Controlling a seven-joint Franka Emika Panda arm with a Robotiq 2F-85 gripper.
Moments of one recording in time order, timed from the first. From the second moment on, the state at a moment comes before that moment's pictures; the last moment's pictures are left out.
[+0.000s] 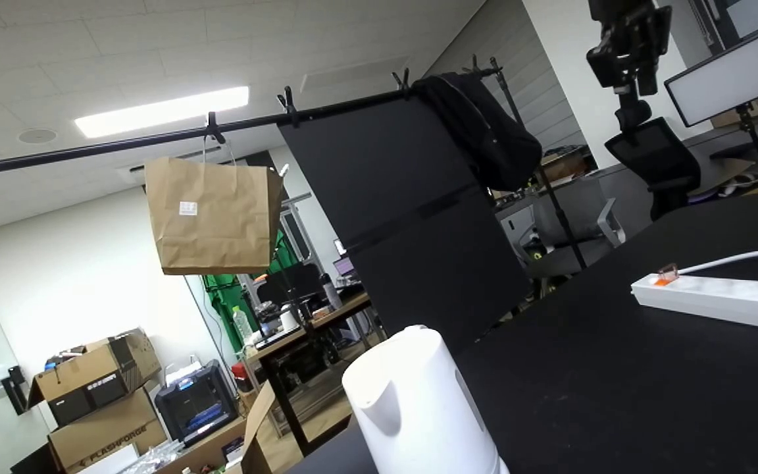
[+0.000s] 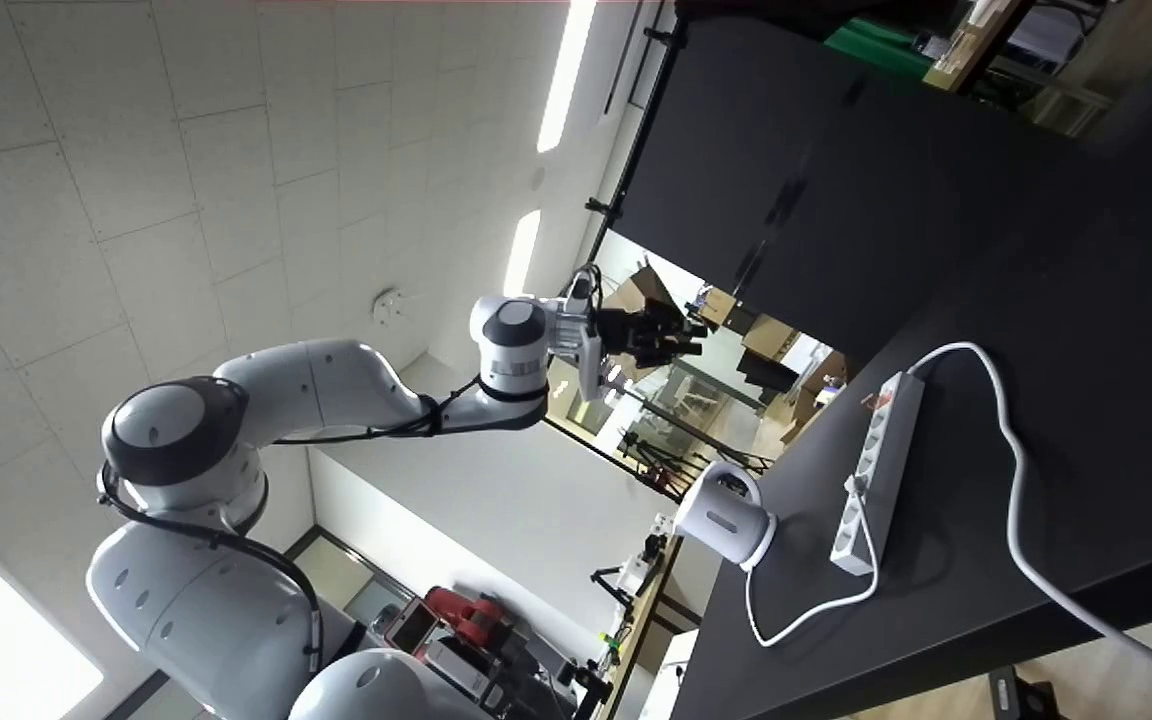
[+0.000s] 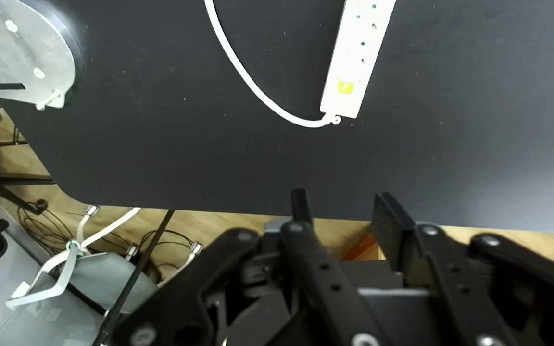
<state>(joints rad) -0.15 0.00 0.09 -2.21 -0.36 2.59 0.32</state>
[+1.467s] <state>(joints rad) -0.05 0.16 0.02 -2.03 -0.35 2.58 0.31</state>
